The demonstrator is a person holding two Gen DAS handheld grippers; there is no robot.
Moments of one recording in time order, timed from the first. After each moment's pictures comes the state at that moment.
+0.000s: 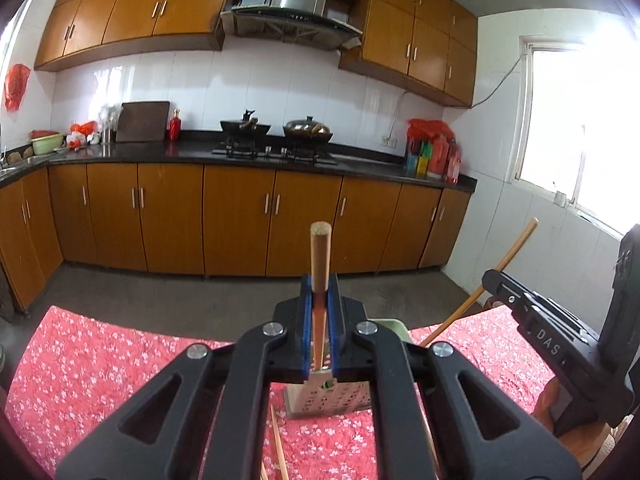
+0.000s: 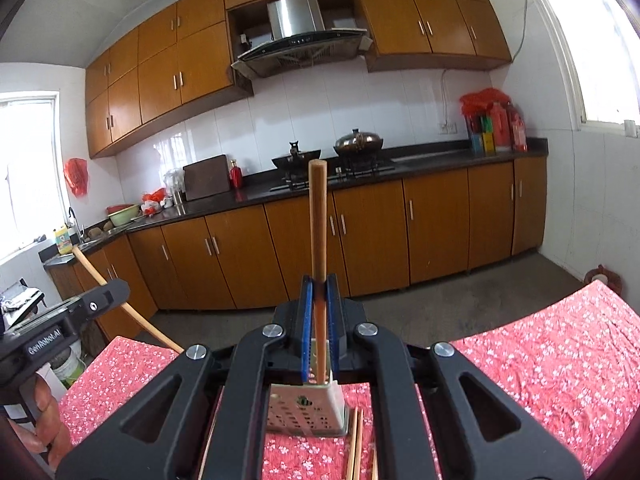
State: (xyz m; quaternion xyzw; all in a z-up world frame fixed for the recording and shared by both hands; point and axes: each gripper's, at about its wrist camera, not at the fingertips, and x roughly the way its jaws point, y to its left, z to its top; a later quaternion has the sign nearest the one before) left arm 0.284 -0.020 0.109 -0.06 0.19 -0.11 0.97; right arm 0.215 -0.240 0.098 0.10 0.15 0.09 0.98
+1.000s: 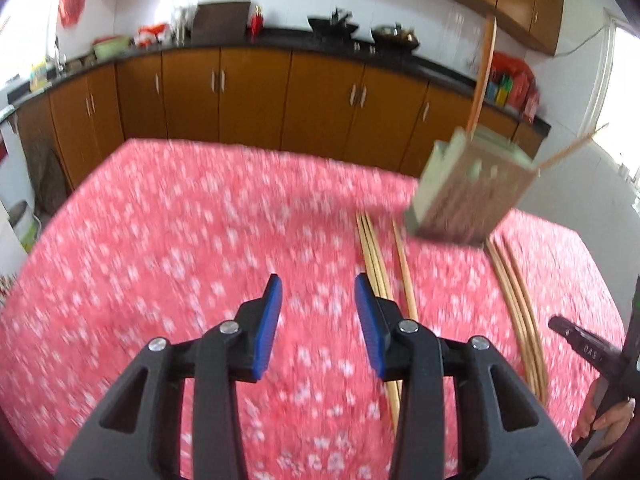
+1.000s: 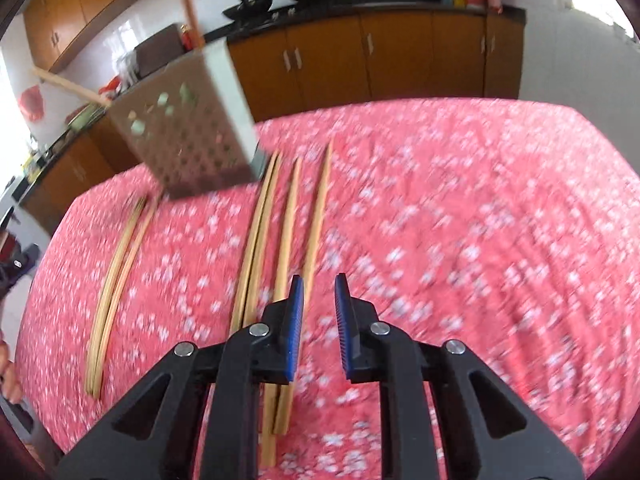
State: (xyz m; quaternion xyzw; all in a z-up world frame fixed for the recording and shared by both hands) left arm 0.183 0.078 -0.044 -0.09 0.37 0.00 0.93; right arm 0.159 -0.267 -0.075 0.09 0.42 0.05 0.90
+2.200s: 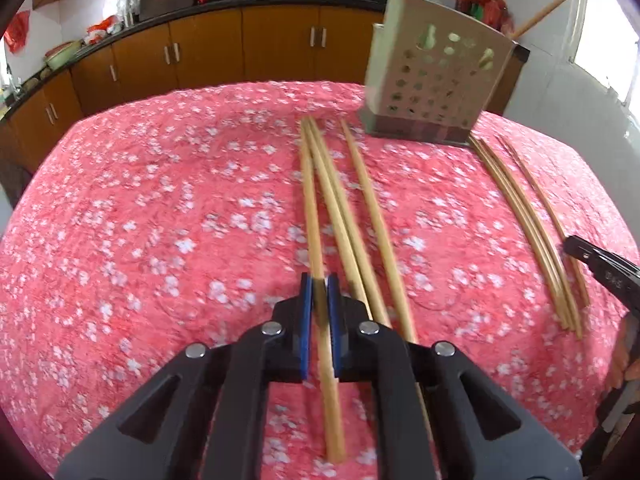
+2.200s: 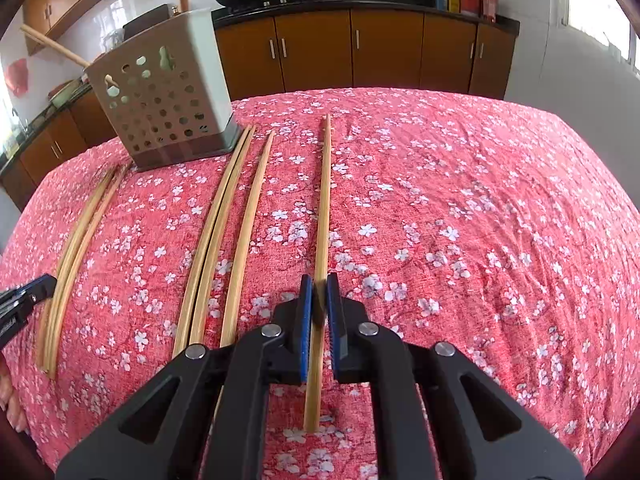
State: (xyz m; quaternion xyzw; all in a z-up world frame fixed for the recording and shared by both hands) left arm 0.206 0.017 -0.102 -0.01 0.44 -0.04 0.90; right arm 0.158 -0.271 -0.091 0.05 0.42 0.01 0.90
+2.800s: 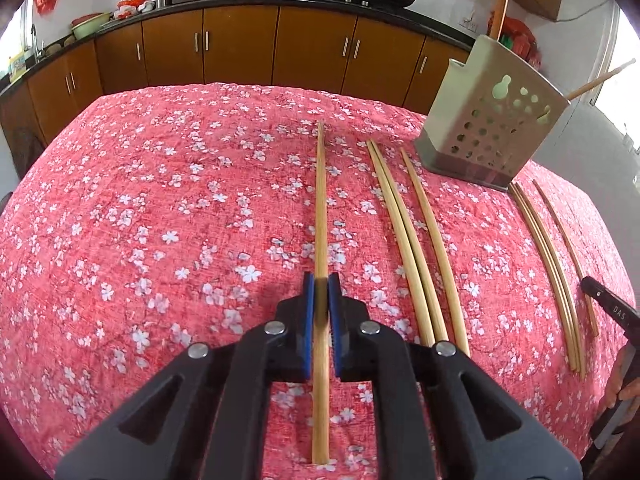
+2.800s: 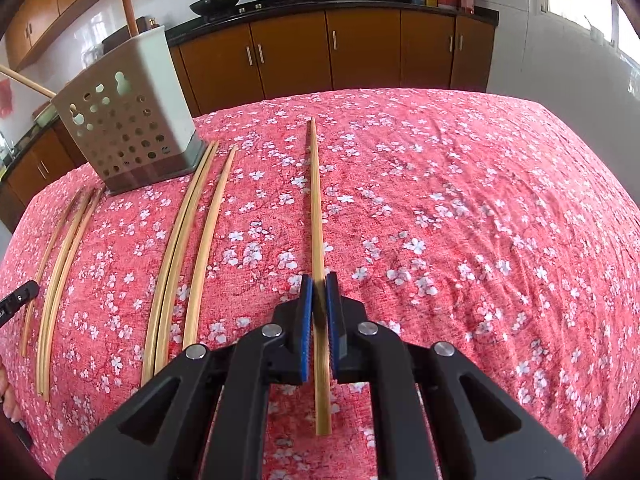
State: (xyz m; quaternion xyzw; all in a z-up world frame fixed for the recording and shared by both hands) left arm 0.222 0.071 -0.105 -0.08 0.43 -0.02 0.90; right arm 0.169 -0.299 -0.093 0.07 0.42 -0.02 0.90
